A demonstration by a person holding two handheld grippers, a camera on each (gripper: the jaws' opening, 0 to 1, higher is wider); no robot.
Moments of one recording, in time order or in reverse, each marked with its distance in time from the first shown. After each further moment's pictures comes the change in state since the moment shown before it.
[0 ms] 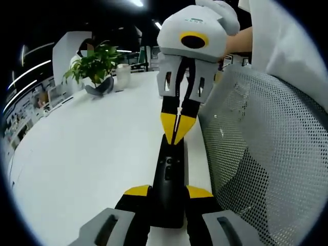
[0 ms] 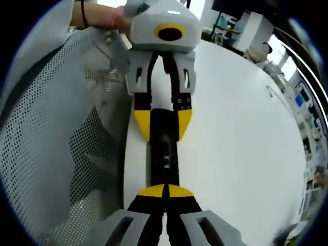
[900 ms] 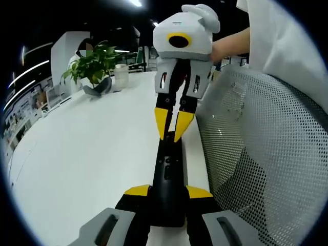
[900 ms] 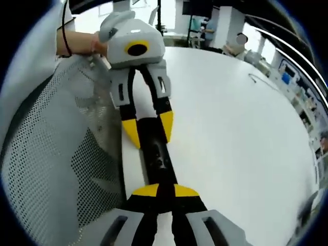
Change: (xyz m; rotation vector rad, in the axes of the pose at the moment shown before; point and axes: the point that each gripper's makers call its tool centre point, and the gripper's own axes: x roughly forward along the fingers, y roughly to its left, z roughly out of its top) left arm 0.000 -0.001 -0.001 0.005 0.001 -0.019; right arm -0.002 -0.001 0.002 0.224 -0.161 0.032
